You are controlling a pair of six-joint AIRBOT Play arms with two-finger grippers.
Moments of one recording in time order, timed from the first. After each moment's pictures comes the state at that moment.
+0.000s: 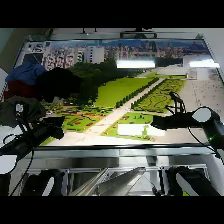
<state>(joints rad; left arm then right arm) -0.10 -0.32 0.48 1.05 -0.82 -1.20 0.02 -0.89 0.68 -0.98 1.18 1.47</state>
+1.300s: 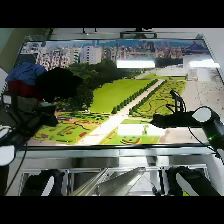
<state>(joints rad) -0.03 -0.44 0.56 1.12 -0.64 -1.23 0.02 -0.90 0.68 -0.94 1.13 1.47</state>
